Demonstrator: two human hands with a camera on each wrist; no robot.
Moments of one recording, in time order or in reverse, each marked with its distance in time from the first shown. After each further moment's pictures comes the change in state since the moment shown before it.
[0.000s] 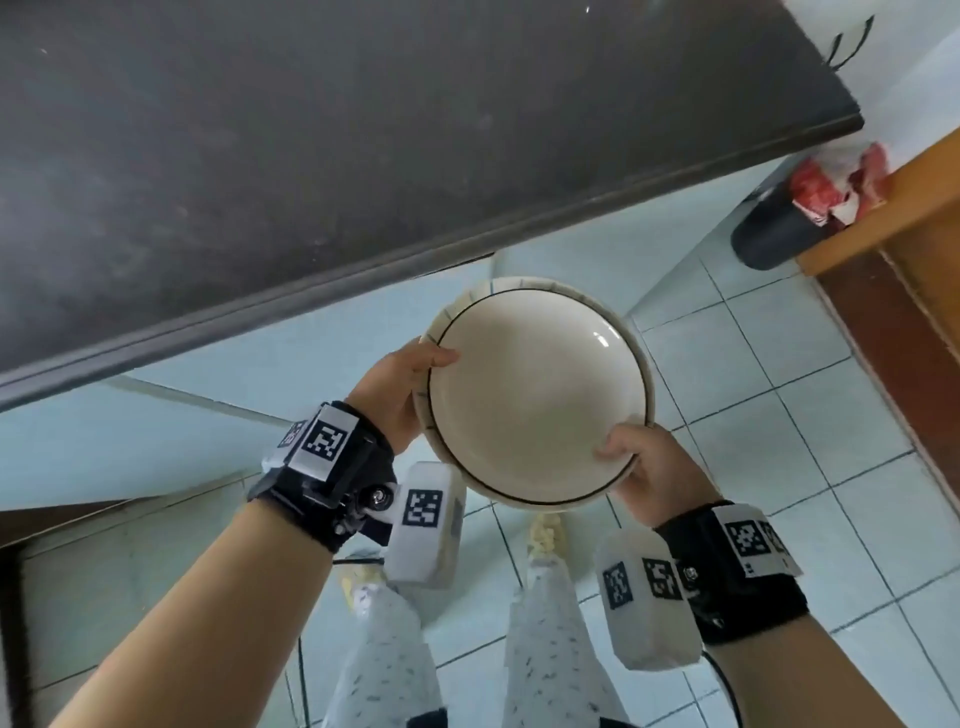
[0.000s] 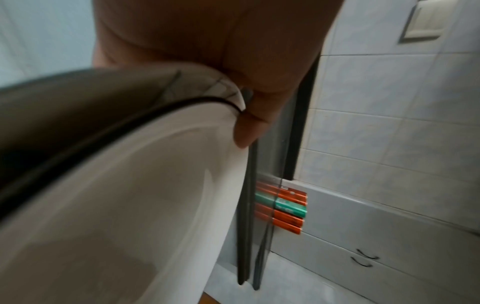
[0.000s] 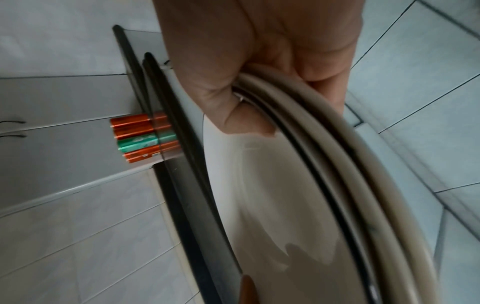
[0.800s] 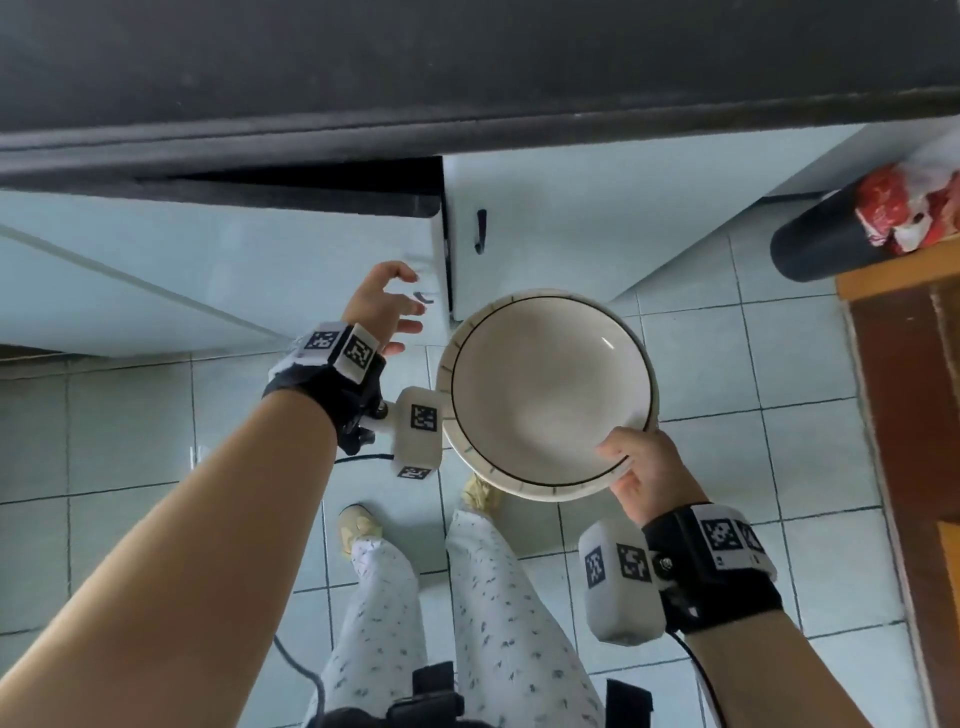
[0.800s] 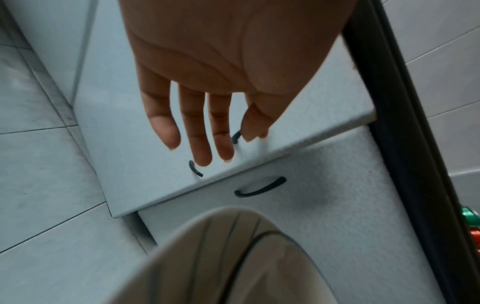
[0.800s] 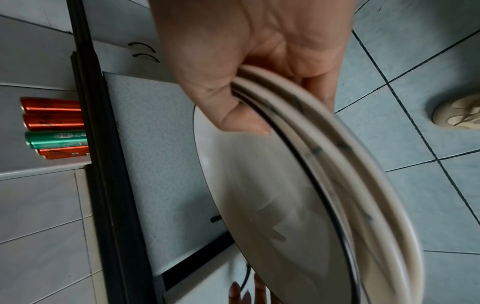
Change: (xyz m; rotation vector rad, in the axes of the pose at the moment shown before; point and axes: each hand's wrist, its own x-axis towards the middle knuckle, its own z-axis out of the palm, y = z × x) left_hand 0.114 -0.061 0.040 0.280 0.449 -0.037; right_hand 0.048 0.093 -0.112 -0.545 -0.194 -0.193
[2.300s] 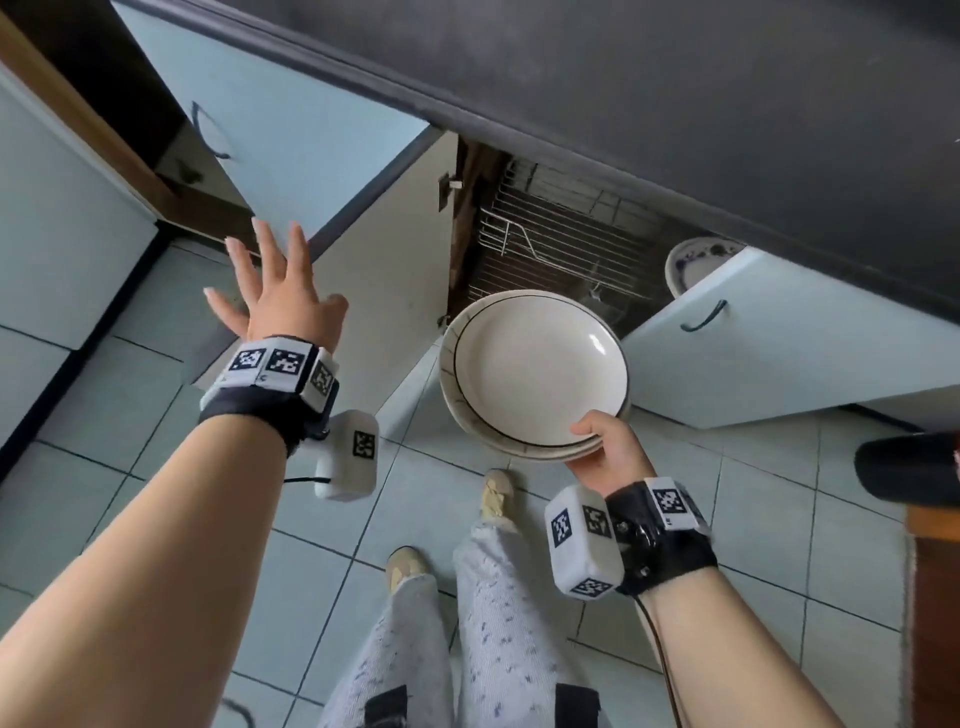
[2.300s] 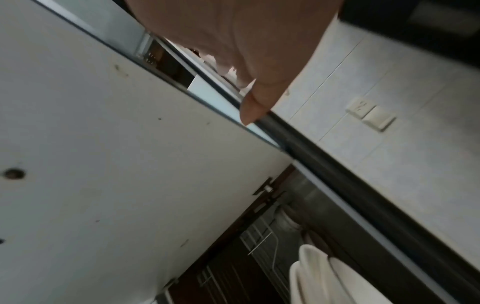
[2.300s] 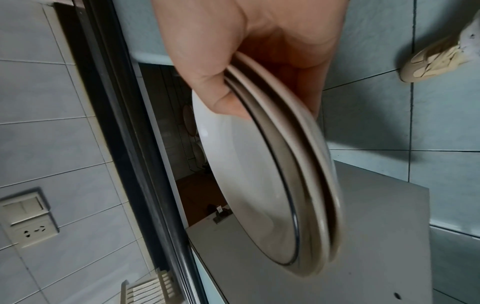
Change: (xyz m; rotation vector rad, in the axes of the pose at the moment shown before) left_hand -0.171 -0.177 -0.268 0.414 0.867 -0.039; right_hand -0.022 -0.183 0.183 0.924 -0.244 0.630
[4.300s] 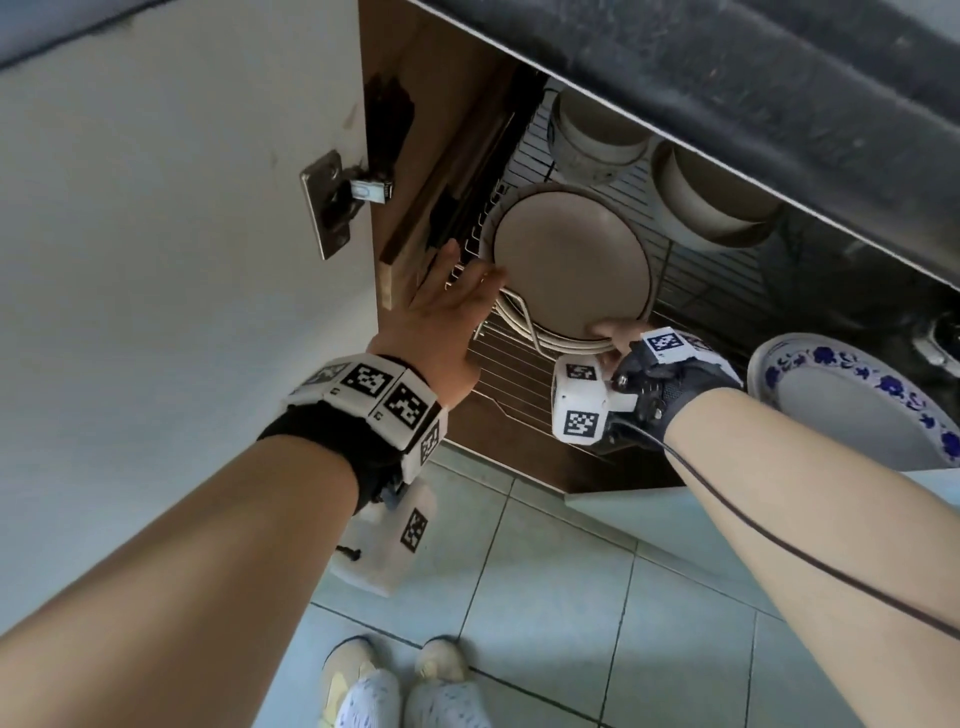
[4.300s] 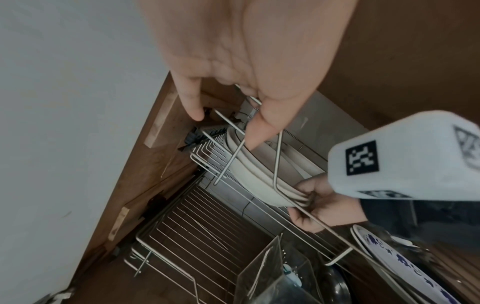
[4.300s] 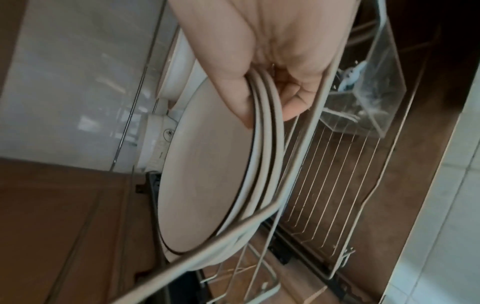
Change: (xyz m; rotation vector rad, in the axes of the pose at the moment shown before) left_hand 0.193 0.146 0.259 0.044 -0.341 0.662; right_hand 0.401 -0.185 0.076 -0.857 0.192 -0.170
